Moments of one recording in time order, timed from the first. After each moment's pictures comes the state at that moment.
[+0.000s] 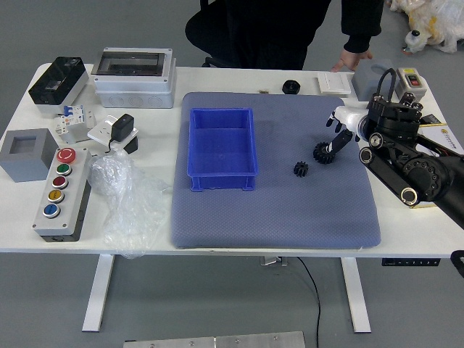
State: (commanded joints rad) left arm -0.08 0.13 -0.38 -0.28 0.61 -0.21 0.08; right arm 0.87 -0.29 0.73 0.86 -1.81 0.31 -0.49
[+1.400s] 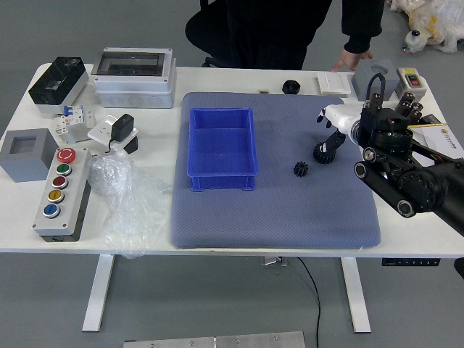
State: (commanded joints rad) left arm -0.10 0.12 -0.37 -0.28 0.61 -0.21 0.08; right arm 0.85 -0.31 0.66 0.91 -1.90 0.21 -0.40
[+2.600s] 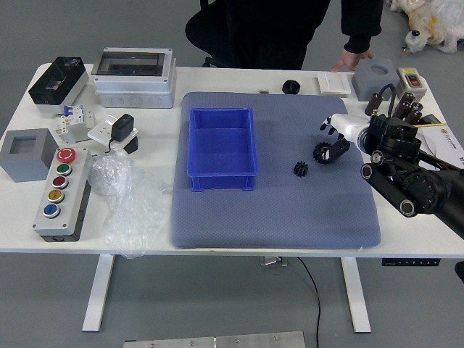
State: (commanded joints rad) left arm -0.09 0.12 -0.37 -0.28 0.61 -0.21 0.08; right arm 0.84 -0.29 0.66 0.79 -1.80 0.18 -0.32
